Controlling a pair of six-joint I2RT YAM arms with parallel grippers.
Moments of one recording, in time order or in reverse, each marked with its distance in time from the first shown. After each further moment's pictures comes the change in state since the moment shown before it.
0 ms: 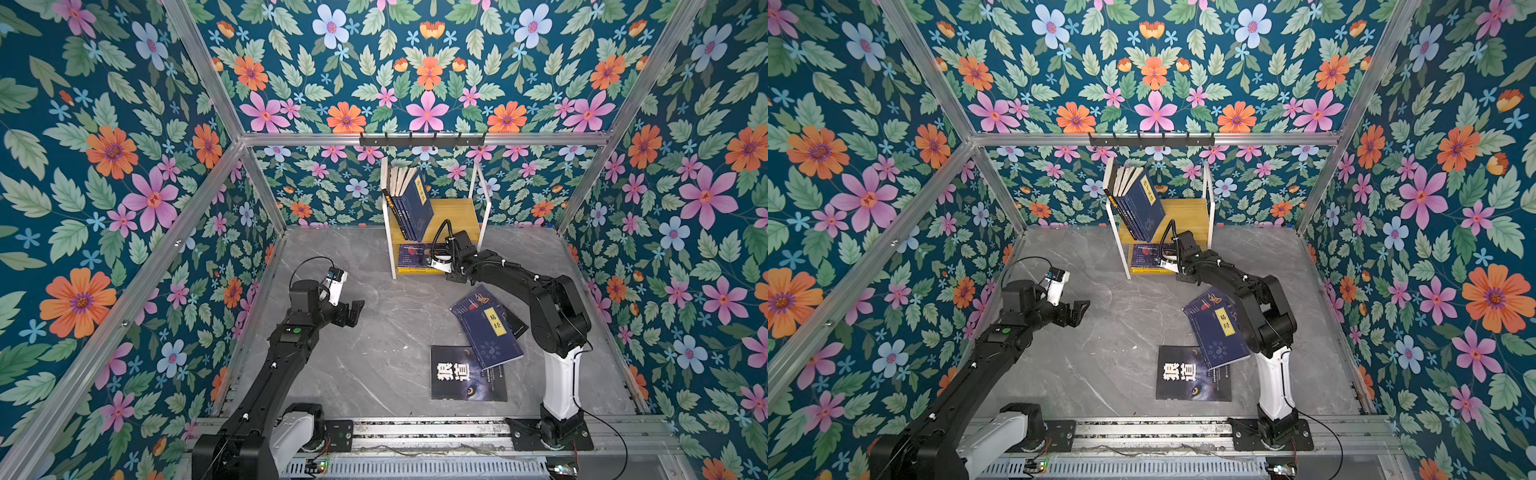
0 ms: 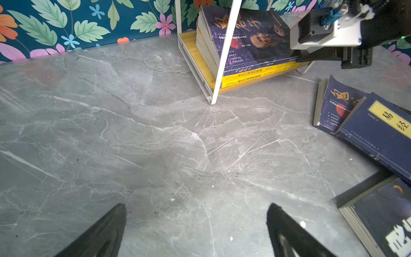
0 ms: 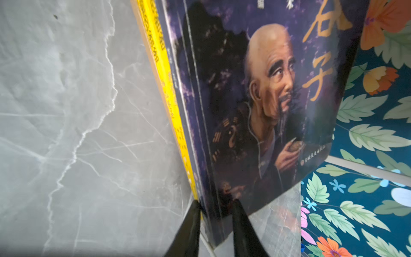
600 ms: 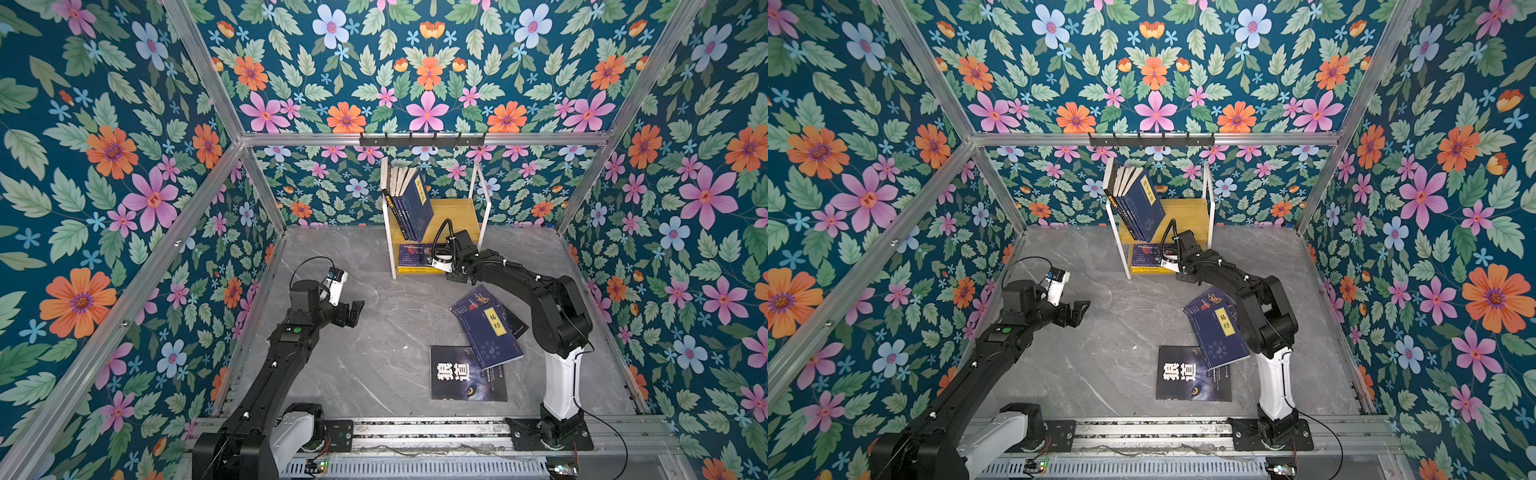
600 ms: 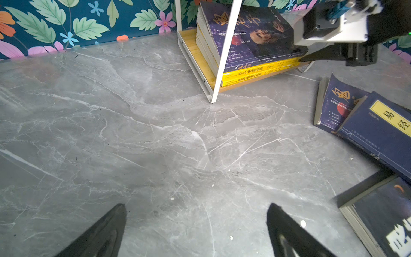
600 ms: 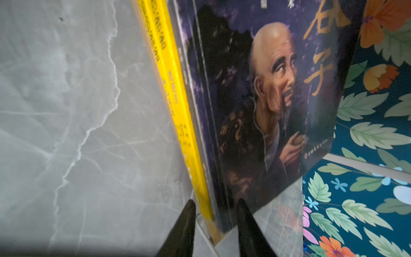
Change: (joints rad) left arm 0.002 0.005 -0.001 0.000 0.000 0.000; right arm -0.003 -0.043 -0.021 -0.027 -0.009 0.029
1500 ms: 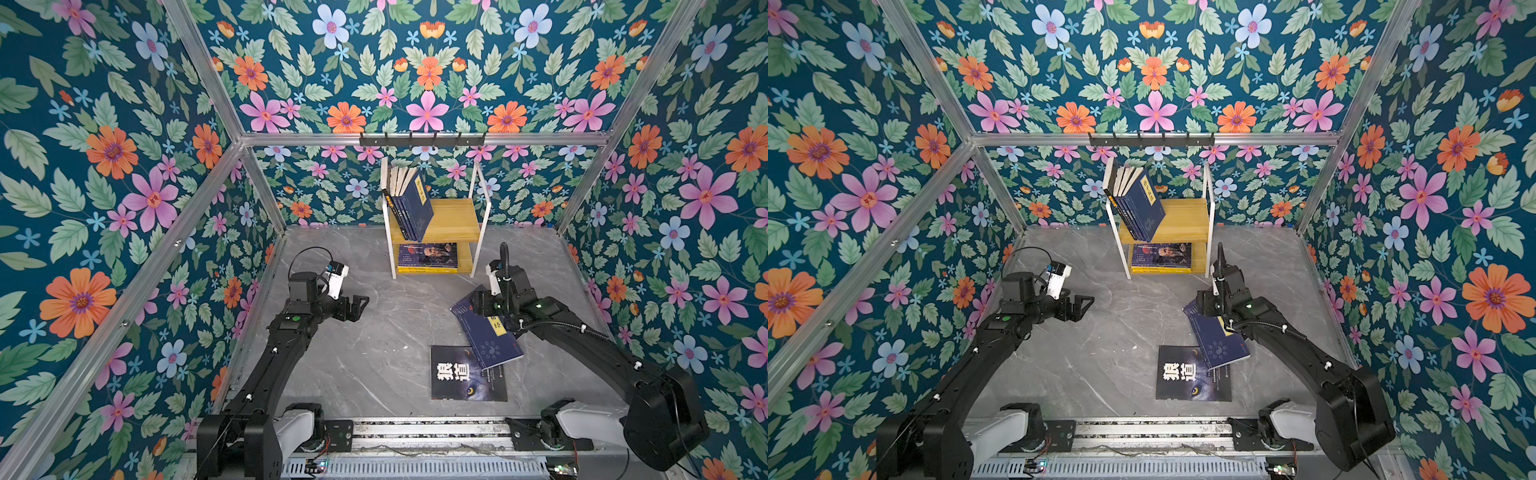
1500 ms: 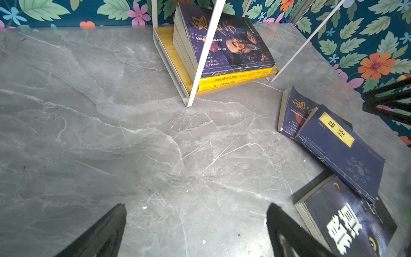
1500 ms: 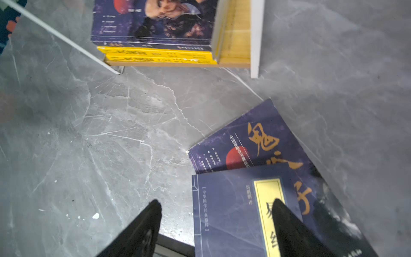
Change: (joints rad) left arm 0.029 0.094 0.081 -0.046 0.179 -0.063; right arm -0.063 -0.753 -0.685 0.010 -0.188 1.347
